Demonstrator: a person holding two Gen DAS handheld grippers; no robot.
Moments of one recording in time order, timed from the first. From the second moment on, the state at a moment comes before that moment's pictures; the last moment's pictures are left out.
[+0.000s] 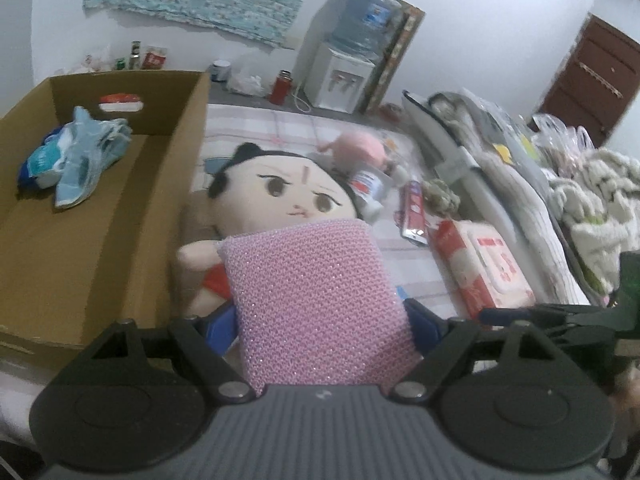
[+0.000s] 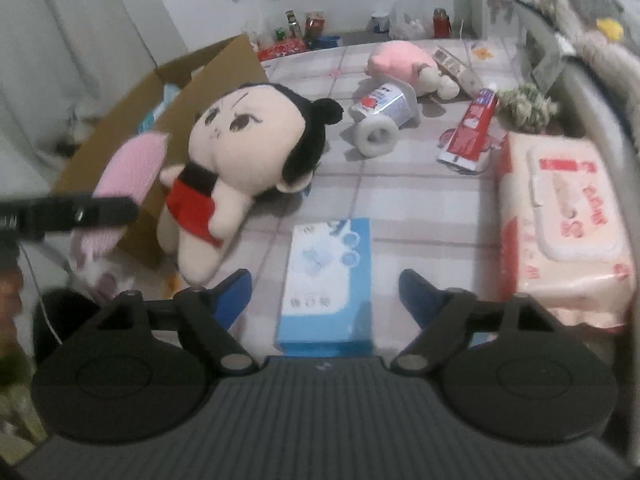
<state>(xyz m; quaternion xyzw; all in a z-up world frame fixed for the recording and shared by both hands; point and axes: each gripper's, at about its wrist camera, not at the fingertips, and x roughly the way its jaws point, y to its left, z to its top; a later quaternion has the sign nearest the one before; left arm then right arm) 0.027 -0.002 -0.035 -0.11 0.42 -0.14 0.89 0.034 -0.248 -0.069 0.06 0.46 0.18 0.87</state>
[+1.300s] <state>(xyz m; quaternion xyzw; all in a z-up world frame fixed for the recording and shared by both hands) 0.160 0.162 0.001 -0.13 0.42 -0.04 0.90 0.102 -0.205 0.012 0.13 0.42 0.18 0.88</state>
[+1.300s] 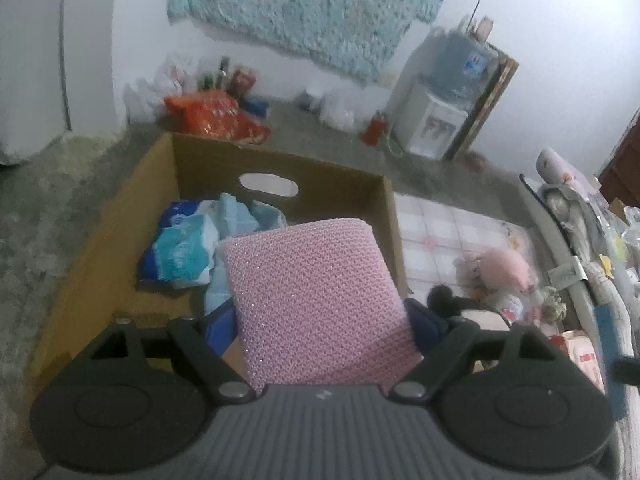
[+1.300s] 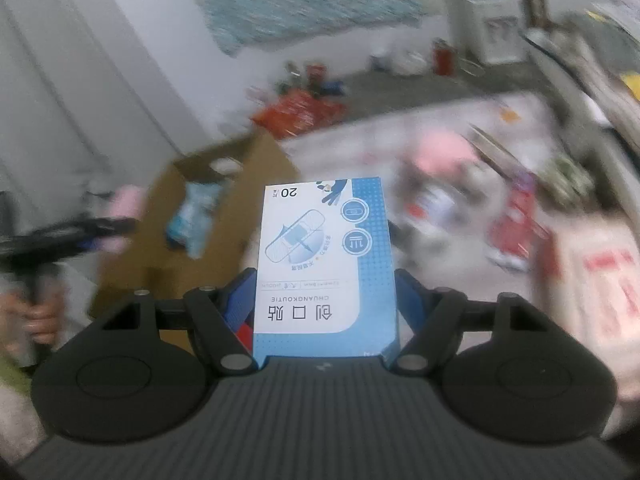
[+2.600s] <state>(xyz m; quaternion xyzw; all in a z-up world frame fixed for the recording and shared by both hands) 0.317 0.177 -0.080 -0.25 0.45 -0.08 0.85 0.181 -0.143 0.004 0.17 0.41 0.24 0.86</state>
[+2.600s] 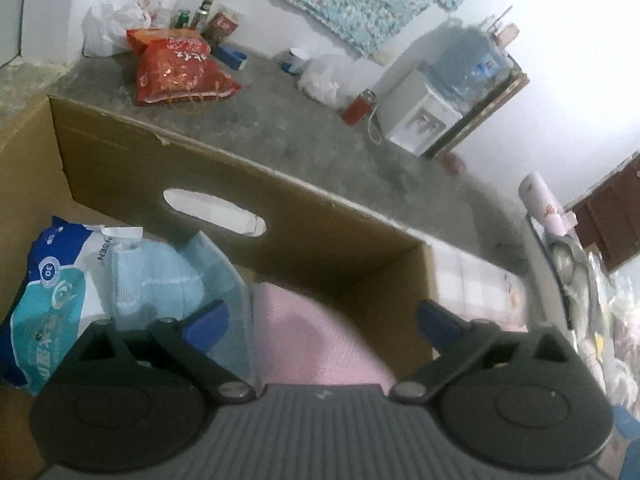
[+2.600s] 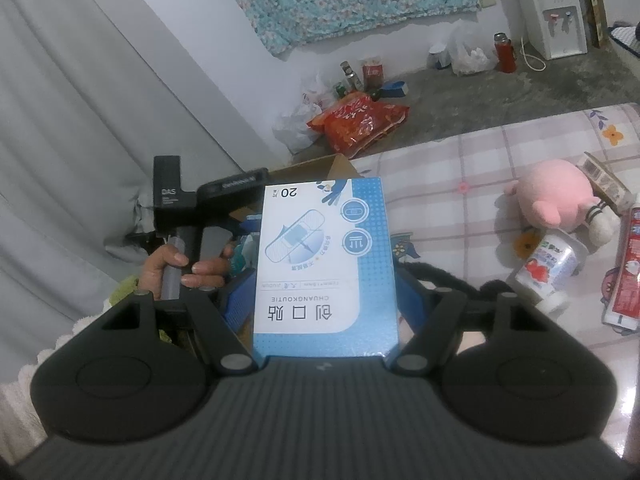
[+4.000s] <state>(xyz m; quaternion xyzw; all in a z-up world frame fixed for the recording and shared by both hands) 0.071 0.313 0.043 -0.21 0.31 0.15 0.92 0.263 0.228 -0.154 0.03 0.64 0.28 0.72</state>
